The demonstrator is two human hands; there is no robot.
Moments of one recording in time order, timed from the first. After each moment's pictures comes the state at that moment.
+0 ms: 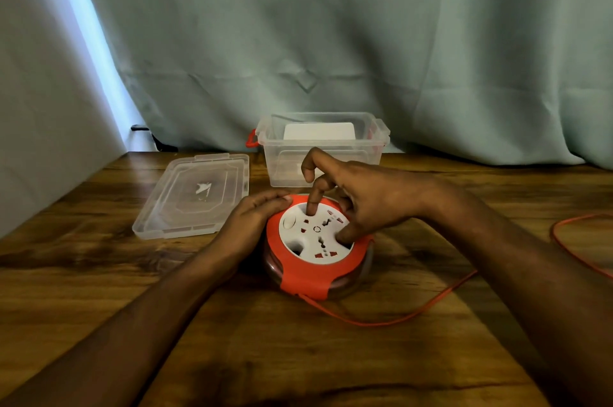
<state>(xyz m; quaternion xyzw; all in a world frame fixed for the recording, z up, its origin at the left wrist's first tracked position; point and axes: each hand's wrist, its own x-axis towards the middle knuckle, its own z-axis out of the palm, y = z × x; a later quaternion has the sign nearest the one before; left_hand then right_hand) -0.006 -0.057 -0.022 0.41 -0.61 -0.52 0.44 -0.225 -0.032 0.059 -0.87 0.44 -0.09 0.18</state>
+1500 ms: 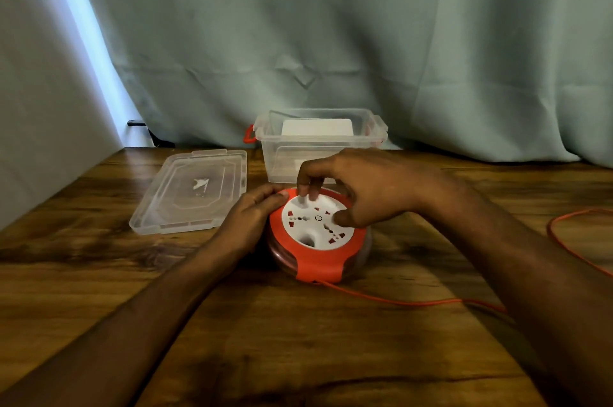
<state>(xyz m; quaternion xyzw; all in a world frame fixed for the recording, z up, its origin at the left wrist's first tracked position) -0.008 -0.060 -0.023 0.42 -0.63 -0.49 0.43 -0.216 -0.023 0.074 -0.89 0.46 -0.06 0.00</state>
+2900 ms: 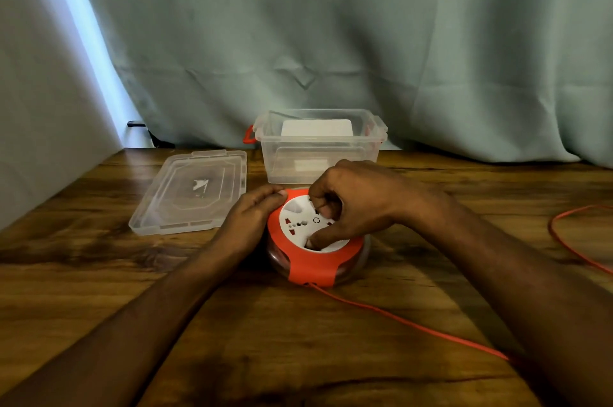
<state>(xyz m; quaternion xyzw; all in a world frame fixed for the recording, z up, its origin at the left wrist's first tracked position) -0.011 -0.056 -0.023 0.42 -0.62 -0.49 0.46 -0.208 -0.022 0.056 -0.87 0.50 -0.04 0.01</state>
